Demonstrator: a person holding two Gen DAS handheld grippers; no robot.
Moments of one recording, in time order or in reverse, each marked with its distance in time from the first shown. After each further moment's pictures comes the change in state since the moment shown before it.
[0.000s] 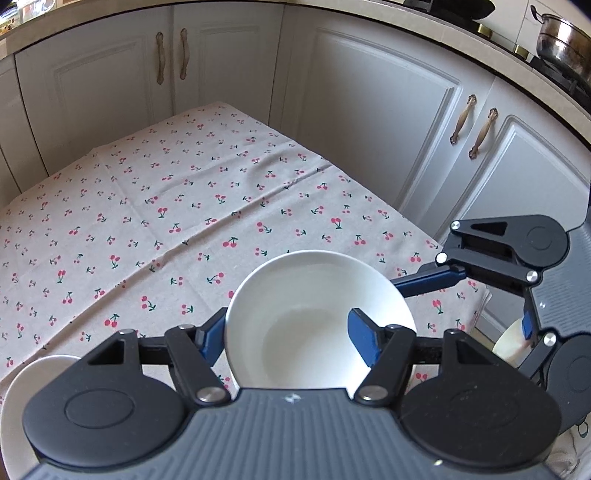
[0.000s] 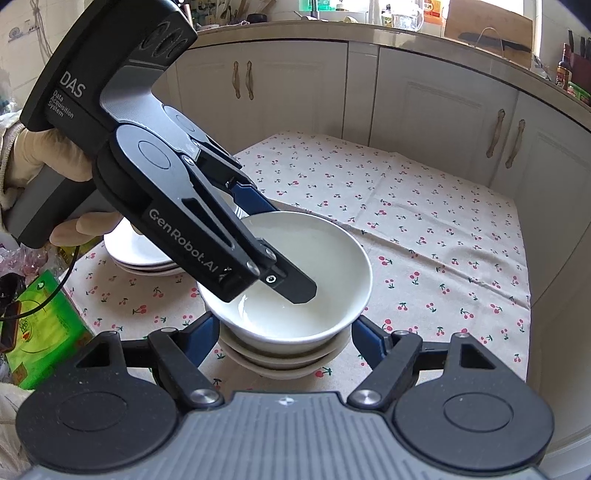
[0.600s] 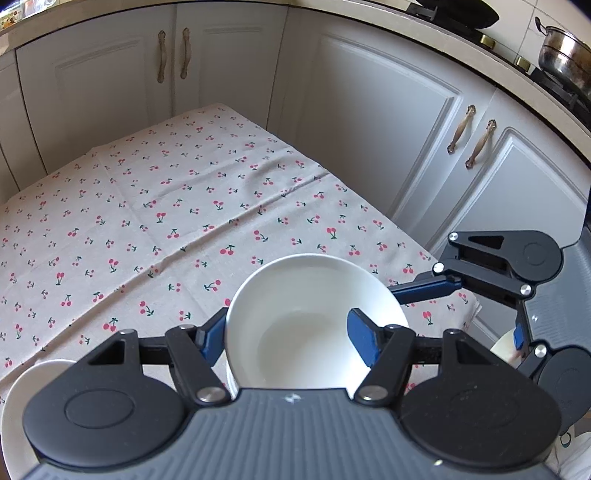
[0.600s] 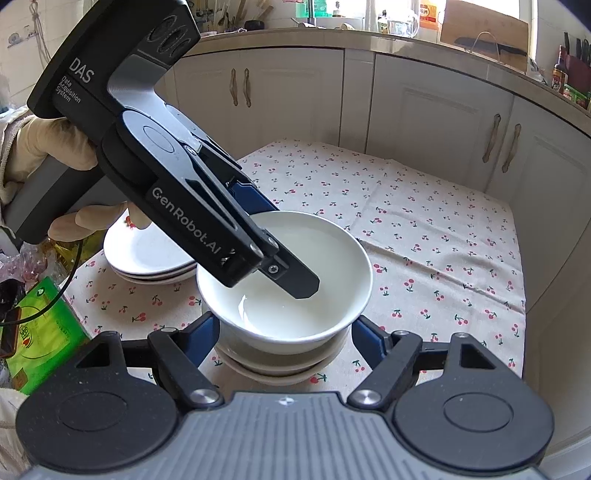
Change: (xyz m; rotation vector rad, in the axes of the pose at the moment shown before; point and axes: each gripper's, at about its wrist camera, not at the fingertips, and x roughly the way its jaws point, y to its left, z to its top) left arm -0.006 0.002 0.010 -0.026 0.006 -0.021; right arm -0.007 -0.003 0.002 0.009 -0.023 0.001
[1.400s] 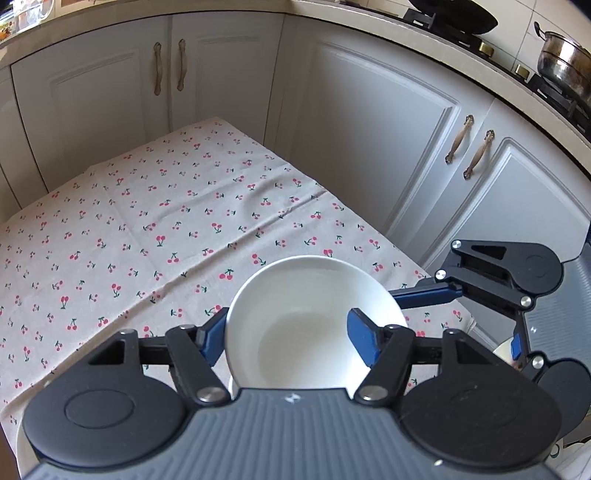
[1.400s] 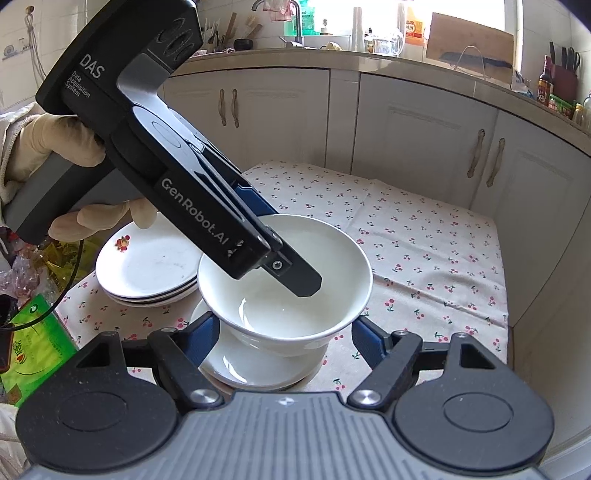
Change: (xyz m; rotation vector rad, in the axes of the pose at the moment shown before) left arm -0.007 -0.002 0.025 0.008 0.000 0.002; right arm -0.012 -0.008 0.007 0.011 -0.062 -0.029
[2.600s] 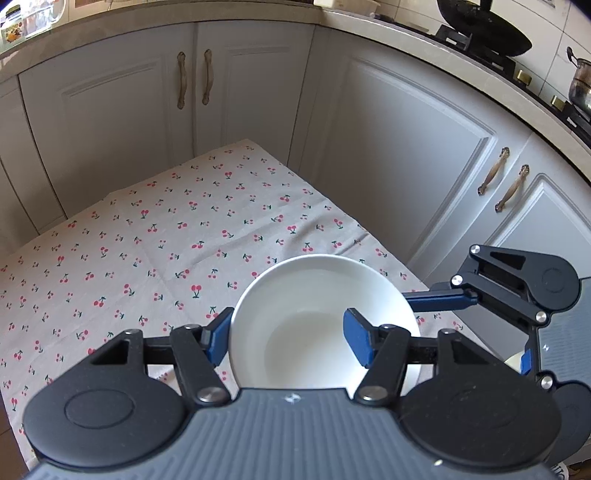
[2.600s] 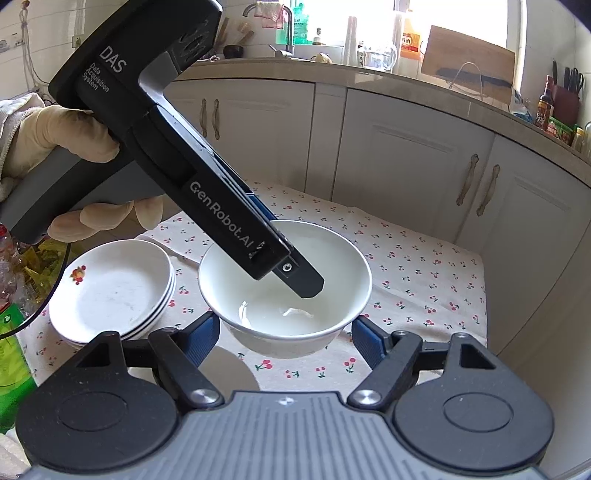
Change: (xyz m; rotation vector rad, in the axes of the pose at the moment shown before) left arm 0.020 0.042 0.054 -0.032 -0.014 0.036; right arm 0.031 -0.034 0.049 -0.043 -0.025 -0.048
